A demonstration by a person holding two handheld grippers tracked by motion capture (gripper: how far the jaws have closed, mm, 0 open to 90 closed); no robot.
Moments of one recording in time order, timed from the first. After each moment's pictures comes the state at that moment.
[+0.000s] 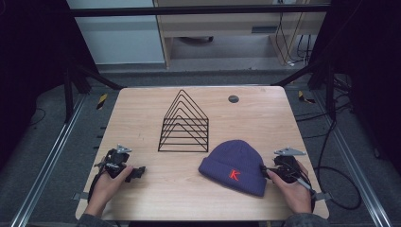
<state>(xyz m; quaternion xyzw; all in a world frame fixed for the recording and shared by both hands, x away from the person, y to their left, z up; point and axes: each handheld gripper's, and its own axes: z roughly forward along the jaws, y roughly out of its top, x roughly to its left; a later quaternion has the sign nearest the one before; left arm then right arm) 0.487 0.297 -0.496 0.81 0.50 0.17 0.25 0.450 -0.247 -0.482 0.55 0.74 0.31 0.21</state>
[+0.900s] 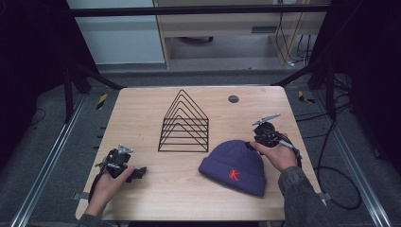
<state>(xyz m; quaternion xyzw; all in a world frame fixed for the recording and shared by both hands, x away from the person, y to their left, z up) 0.486 0.293 -0.496 0.81 0.49 0.17 0.26 0.541 -0.205 -0.435 0.48 0.82 0.28 0.13</state>
